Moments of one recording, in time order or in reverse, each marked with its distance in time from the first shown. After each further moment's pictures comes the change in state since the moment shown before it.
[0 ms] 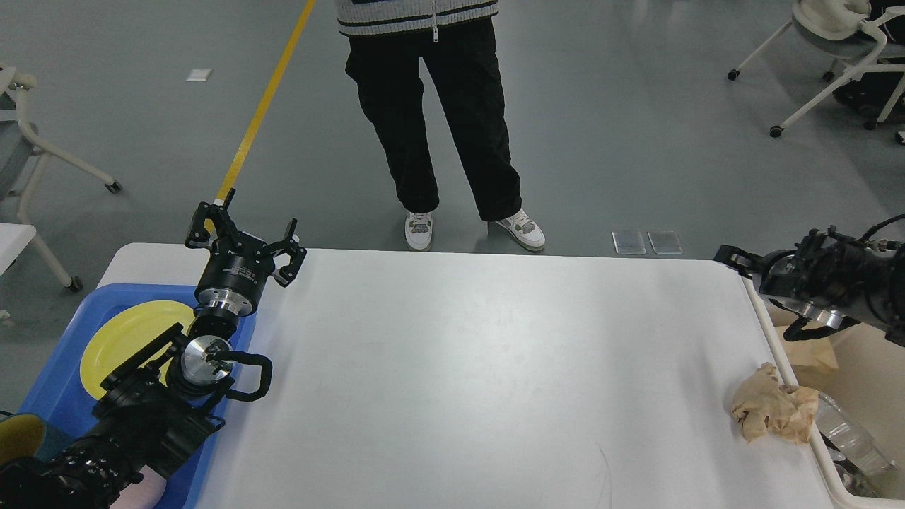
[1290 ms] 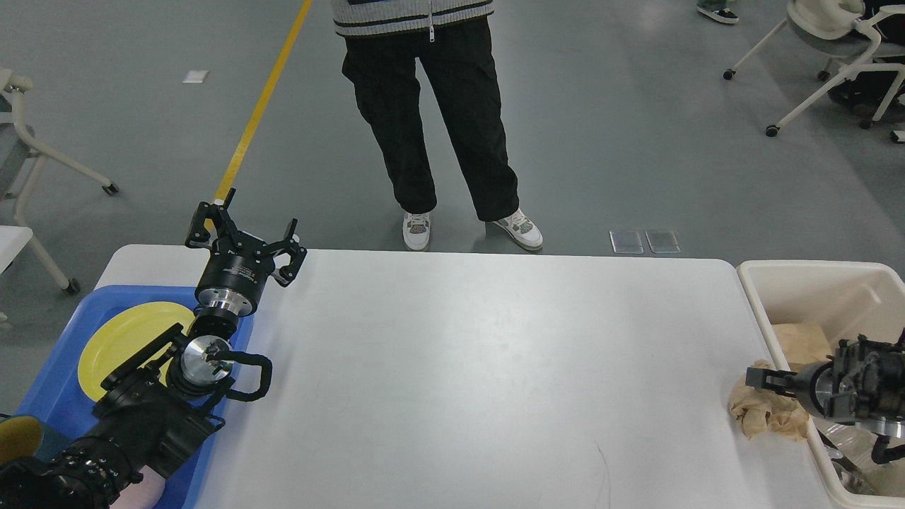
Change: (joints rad) left arm 0.000 0.000 0.000 0.000 0.000 0.000 0.000; right arm -0.424 -0.111 -0.045 -0.187 -0.263 -0.038 0.079
